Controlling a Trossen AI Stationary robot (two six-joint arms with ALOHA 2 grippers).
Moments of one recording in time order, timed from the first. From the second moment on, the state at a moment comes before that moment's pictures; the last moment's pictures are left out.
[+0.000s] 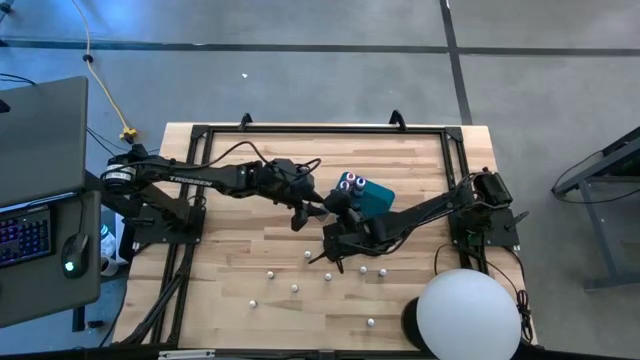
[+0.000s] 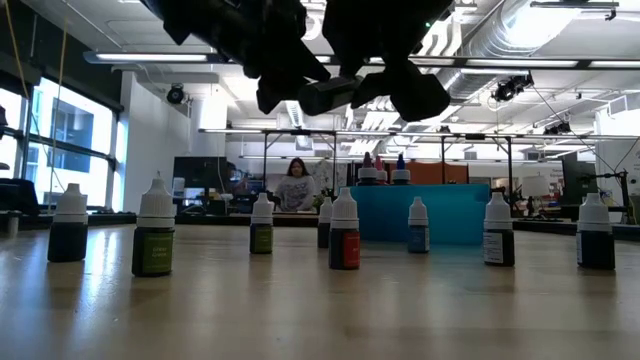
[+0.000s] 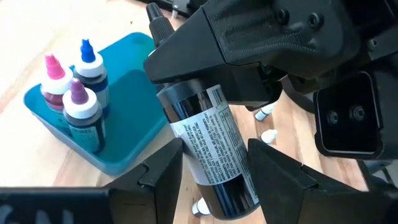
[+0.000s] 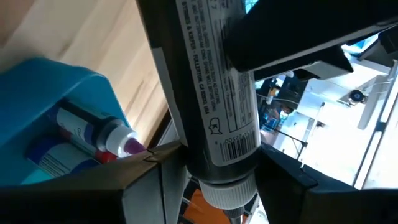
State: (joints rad) left arm 0.07 1.45 0.97 -0.01 0.20 -0.24; right arm 0.28 1.86 1.39 -0.56 1.15 -0.83
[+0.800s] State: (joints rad) left arm 0.07 1.45 0.97 -0.03 0.23 -0.21; right arm 0.27 1.85 1.39 -0.58 1.04 -0.83
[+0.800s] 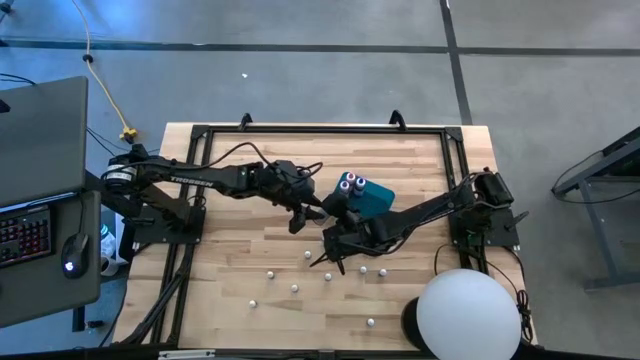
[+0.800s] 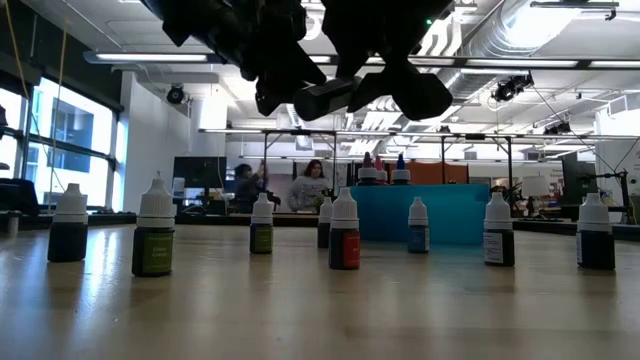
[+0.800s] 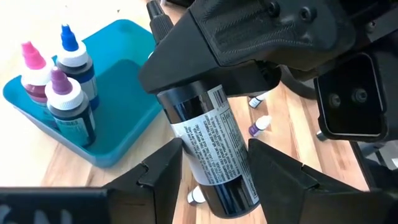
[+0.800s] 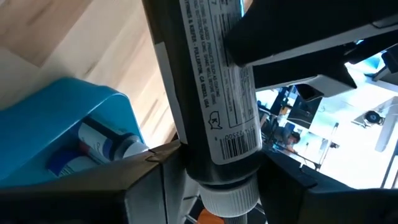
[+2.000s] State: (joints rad) left arm 0.07 1.53 0.98 0.03 0.24 -0.23; right arm 0.27 1.85 1.39 -0.51 0.97 -0.78
